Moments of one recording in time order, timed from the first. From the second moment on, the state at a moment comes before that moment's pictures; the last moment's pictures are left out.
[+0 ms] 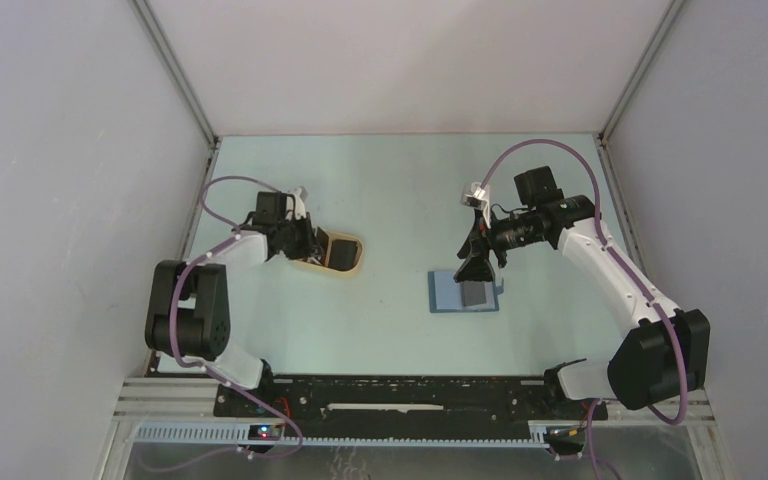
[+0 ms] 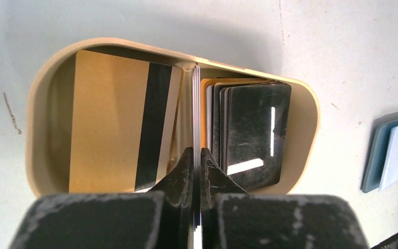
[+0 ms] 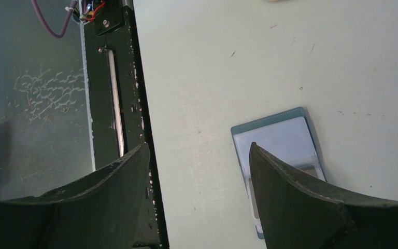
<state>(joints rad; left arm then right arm) -0.10 1.57 0.85 -0.22 0.32 -0.26 0.27 1.35 1.16 -0.90 -1.00 -0.61</state>
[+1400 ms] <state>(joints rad) -0.08 1.49 0.85 -0.19 0.28 -0.29 0.27 1.35 1.16 -0.90 -1.00 -0.61</state>
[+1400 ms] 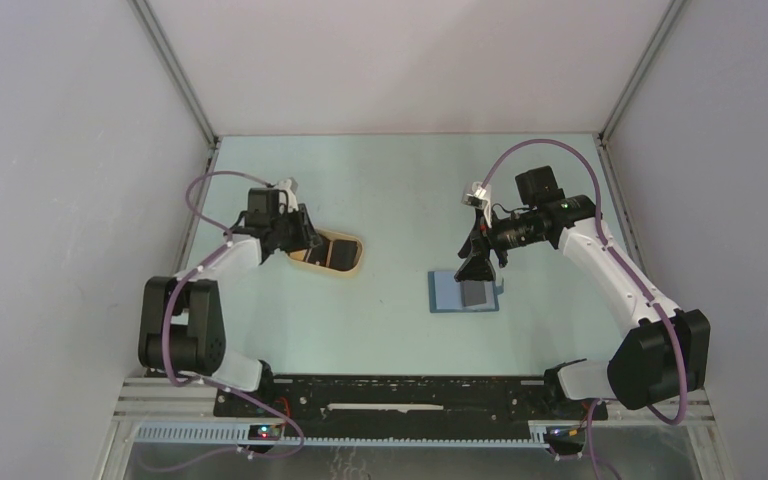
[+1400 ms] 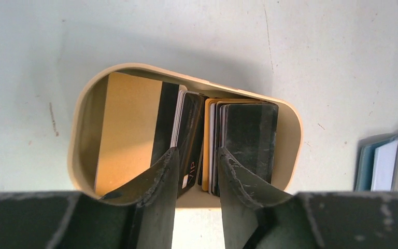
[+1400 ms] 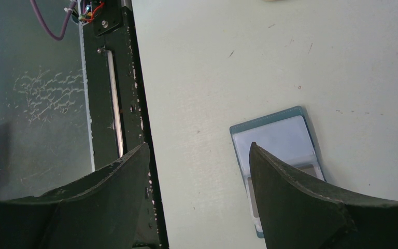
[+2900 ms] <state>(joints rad) -0.43 1.79 1.21 -0.56 -0.11 -0.23 0.27 1.35 1.16 -0.90 -1.01 -0.61</state>
